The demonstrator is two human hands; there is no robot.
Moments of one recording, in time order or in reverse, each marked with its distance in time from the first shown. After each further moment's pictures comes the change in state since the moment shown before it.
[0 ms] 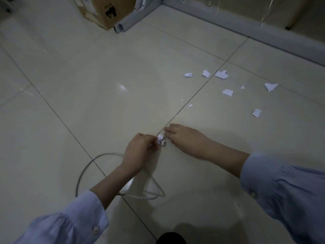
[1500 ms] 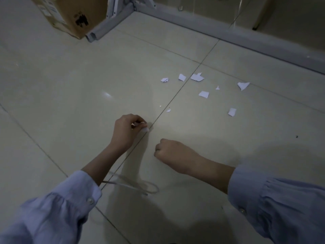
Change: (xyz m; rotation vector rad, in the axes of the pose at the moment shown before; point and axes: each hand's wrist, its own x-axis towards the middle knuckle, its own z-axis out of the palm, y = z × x) left_hand 0.083 0.017 -0.012 -0.208 0.104 0.028; right_hand -0.031 -0.018 -0.016 -0.111 -0.106 -0.009
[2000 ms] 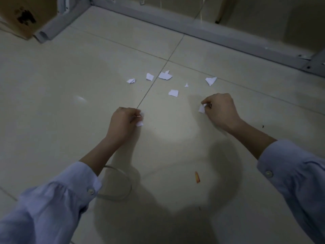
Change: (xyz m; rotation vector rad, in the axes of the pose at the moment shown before) left_hand 0.055 0.043 0.063 0.083 -0.085 0.138; right_hand -0.111 0.167 -0.027 0.206 0.427 0.961
